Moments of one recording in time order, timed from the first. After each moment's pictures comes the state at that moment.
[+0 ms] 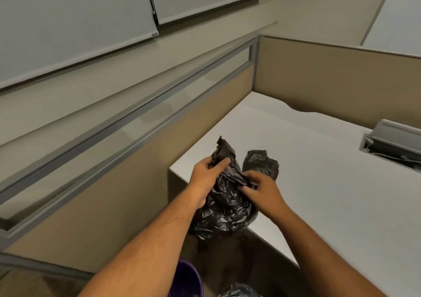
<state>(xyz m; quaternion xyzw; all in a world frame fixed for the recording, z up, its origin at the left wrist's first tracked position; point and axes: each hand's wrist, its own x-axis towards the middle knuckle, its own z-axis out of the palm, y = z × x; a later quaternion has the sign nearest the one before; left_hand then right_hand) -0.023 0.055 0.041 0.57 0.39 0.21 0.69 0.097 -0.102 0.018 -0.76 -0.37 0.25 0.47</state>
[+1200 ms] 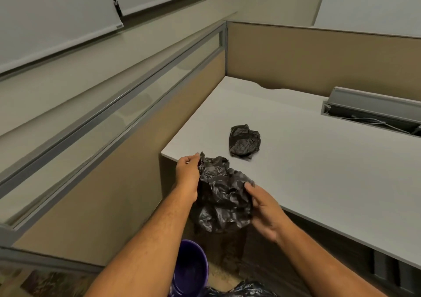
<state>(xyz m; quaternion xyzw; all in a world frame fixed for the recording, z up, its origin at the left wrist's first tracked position) -0.119 0.025 0.027 0.51 0.51 0.22 0.66 -0.064 -0.194 0.007 -0.48 -0.01 0.48 0.74</state>
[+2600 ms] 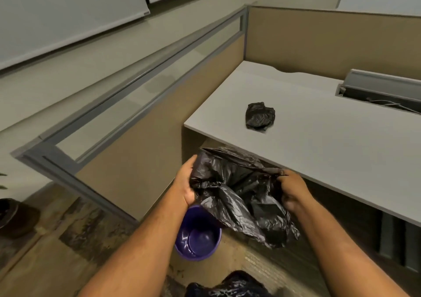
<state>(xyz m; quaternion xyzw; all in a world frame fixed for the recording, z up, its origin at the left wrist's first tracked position) -0.304 -0.040 0.033 0.29 0.40 0.07 0.87 -0.130 -0.256 -0.003 -0.68 0.09 0.36 0.63</state>
